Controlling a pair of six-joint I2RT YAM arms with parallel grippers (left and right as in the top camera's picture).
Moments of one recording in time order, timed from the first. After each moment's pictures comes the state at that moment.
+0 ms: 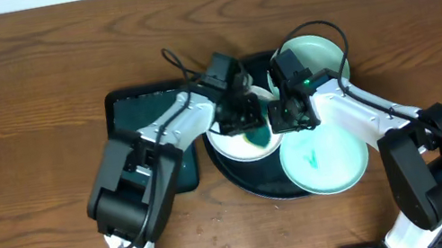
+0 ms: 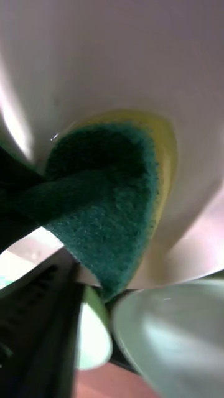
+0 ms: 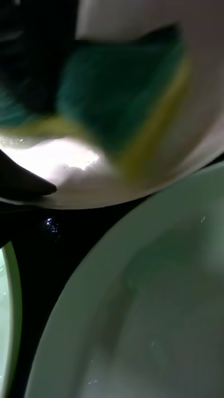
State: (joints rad) left arm -0.56 2.08 1.32 -0.46 0.59 -0.59; right arm 0.41 1.84 1.10 -0.62 -0.05 0.43
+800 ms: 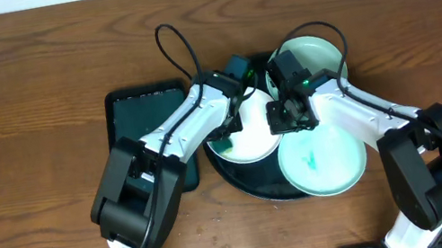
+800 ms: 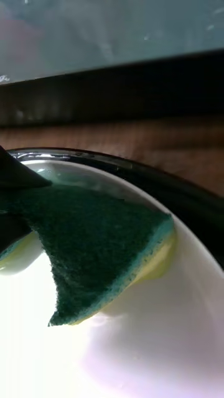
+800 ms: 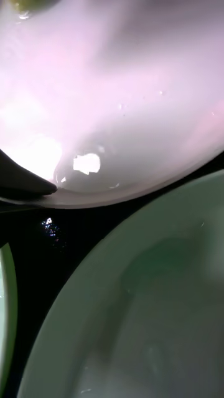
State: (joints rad) left arm -0.62 2.06 1.46 -0.94 -0.19 -0.69; right arm 0.41 1.84 1.10 -0.62 -0.07 0.43
